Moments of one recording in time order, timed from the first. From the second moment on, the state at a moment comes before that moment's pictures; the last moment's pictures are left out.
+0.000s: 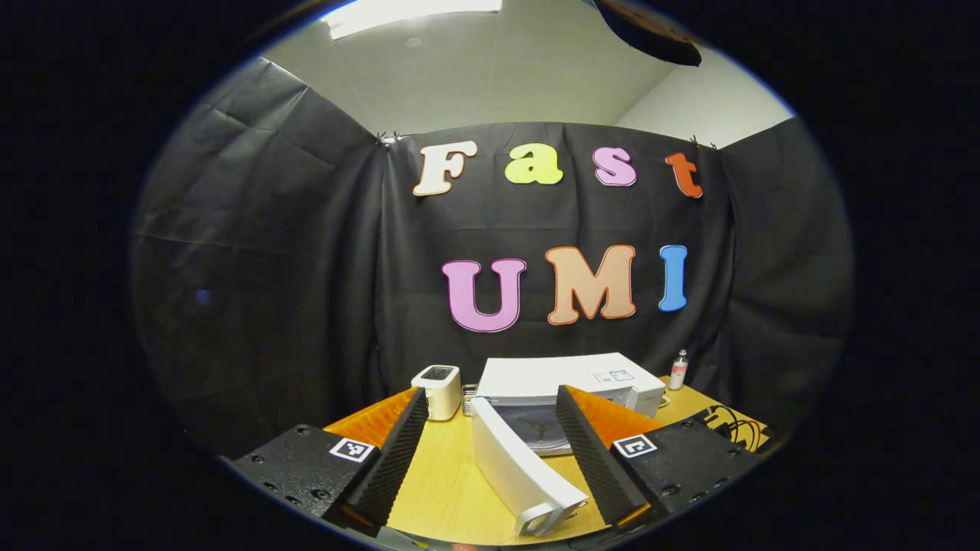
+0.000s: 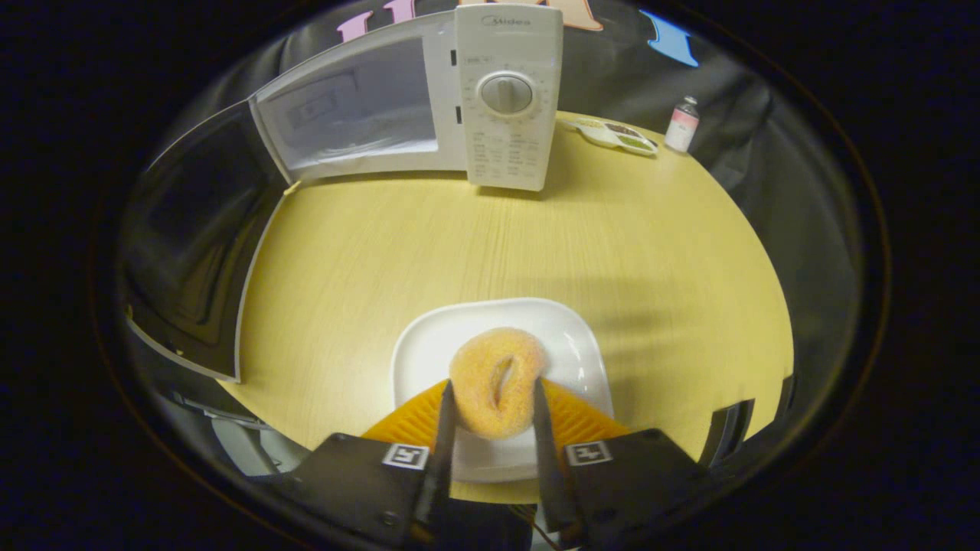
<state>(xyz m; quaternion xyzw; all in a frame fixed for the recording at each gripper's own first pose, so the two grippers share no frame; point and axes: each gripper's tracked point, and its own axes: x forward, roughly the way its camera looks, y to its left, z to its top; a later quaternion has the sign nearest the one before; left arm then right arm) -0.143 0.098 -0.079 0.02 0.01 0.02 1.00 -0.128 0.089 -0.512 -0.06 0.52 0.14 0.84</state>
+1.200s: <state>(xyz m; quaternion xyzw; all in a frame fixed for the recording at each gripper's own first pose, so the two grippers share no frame) -0.102 0.070 -0.070 -0.01 -0.01 -0.03 1.00 -0.065 0.163 -0.386 0.21 0.47 0.15 0.84</state>
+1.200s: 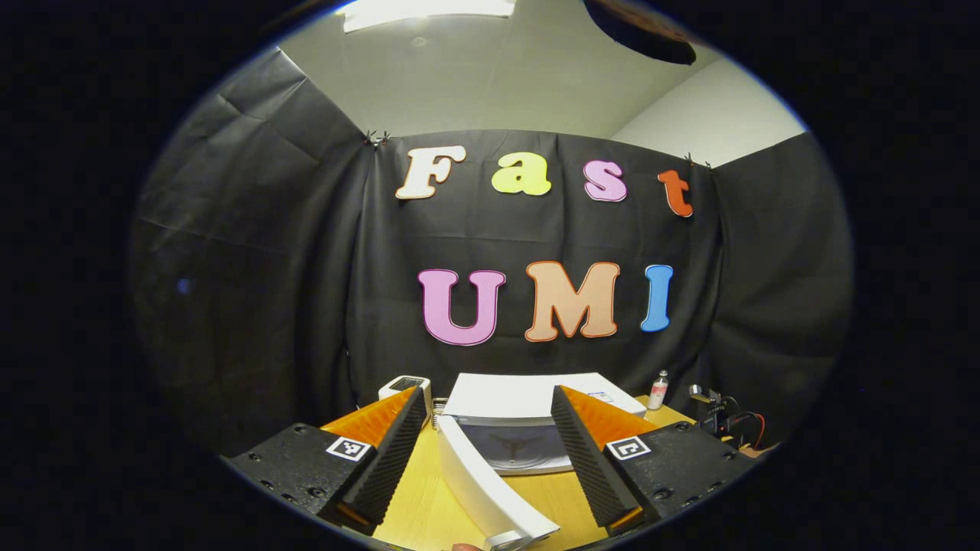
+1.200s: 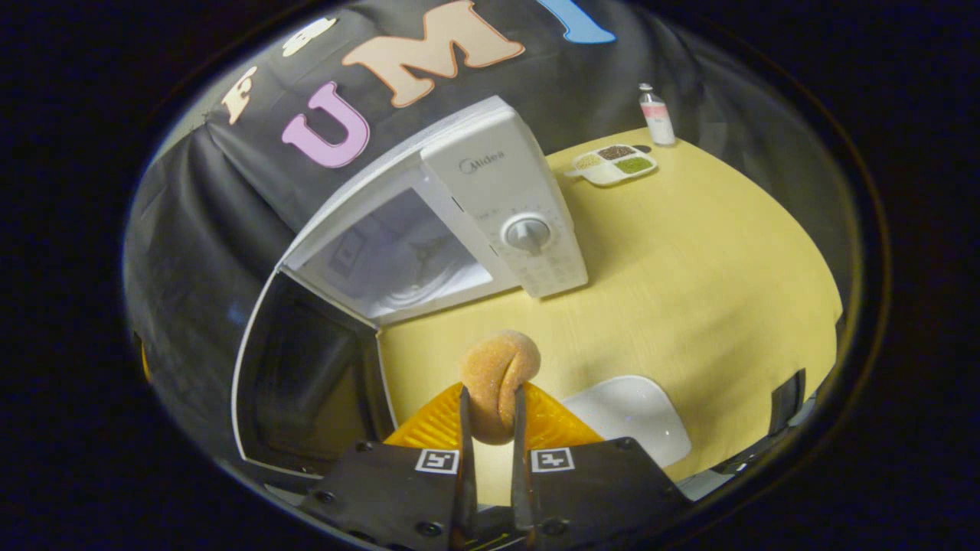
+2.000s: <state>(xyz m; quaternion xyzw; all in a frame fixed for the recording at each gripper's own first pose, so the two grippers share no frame) -0.105 0.091 -0.075 -0.02 -0.01 -0.03 1.00 0.004 0.247 -0.385 0.36 0.46 0.09 0.81</state>
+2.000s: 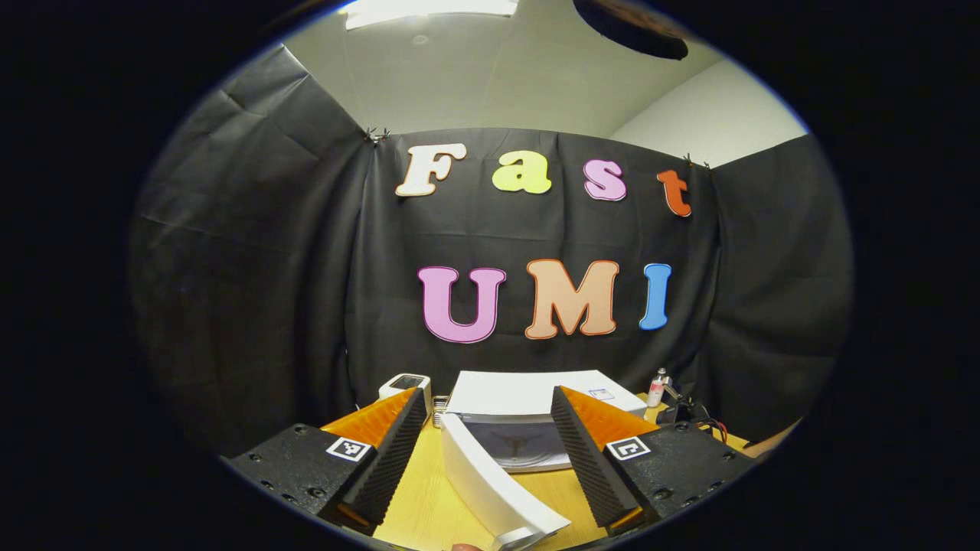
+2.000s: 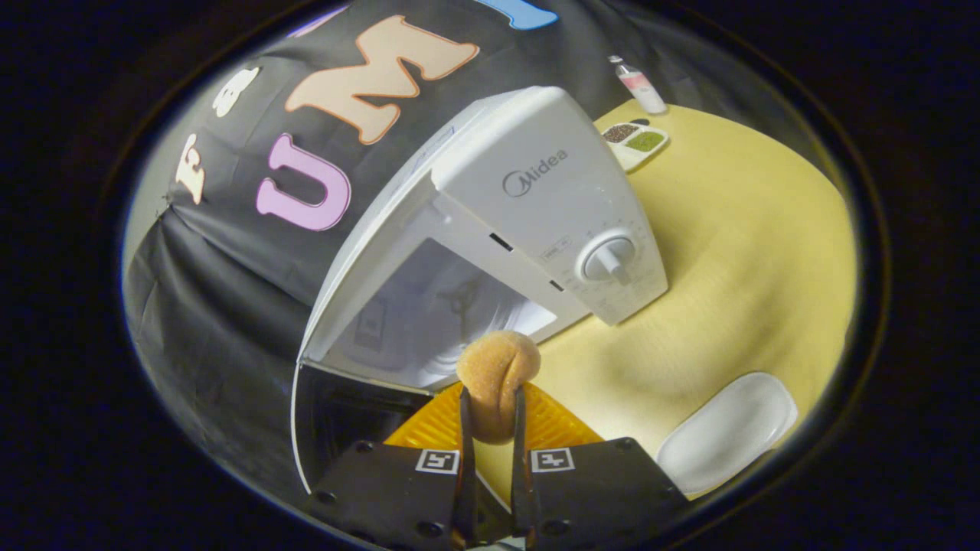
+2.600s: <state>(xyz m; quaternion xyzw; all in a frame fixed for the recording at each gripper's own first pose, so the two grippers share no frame) -0.113 0.124 -0.085 -0.02 0.00 -0.04 1.00 0.044 0.289 -0.400 0.44 0.41 0.03 0.80</state>
